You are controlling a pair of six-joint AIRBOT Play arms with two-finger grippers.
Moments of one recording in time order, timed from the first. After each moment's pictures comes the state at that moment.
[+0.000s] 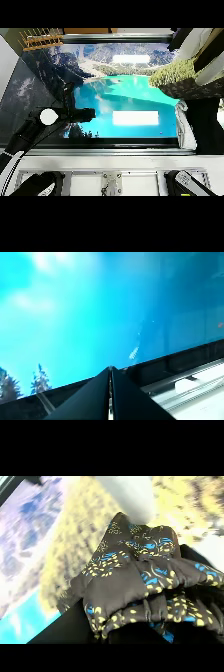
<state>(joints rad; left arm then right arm) -0.39 -0.98 0.83 1.10 -0.87 -1.75 -0.81 -1.12 1.46 -1.08 1.06 1.64</state>
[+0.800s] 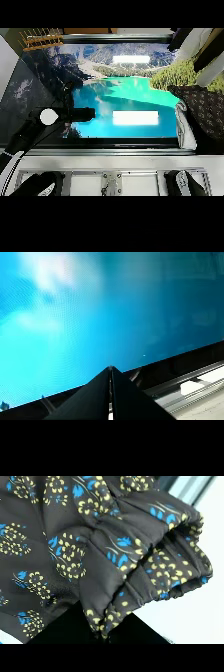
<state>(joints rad) -0.39 -0.98 0.83 1.10 -0.86 -1.72 -0.86 -0.83 0.89 -1.61 1.20 1.77</state>
